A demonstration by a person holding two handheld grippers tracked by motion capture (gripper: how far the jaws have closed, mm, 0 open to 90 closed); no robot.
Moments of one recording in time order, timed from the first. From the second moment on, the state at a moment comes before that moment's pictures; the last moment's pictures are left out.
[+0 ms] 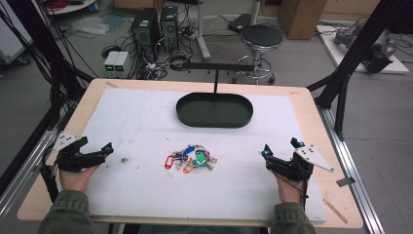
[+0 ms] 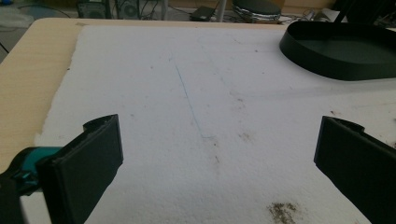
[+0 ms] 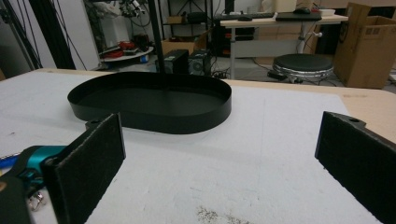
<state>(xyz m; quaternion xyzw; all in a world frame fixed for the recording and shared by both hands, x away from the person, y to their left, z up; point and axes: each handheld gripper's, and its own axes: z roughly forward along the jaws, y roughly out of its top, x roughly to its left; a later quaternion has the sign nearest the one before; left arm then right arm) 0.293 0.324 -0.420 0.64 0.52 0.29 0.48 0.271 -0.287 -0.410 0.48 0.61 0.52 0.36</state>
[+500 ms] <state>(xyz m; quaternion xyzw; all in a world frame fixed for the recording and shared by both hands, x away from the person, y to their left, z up) 0.292 0.325 -0.419 0.64 0.52 0.30 0.48 0.272 -0.283 -0.411 0.47 0.62 0.52 0.35</state>
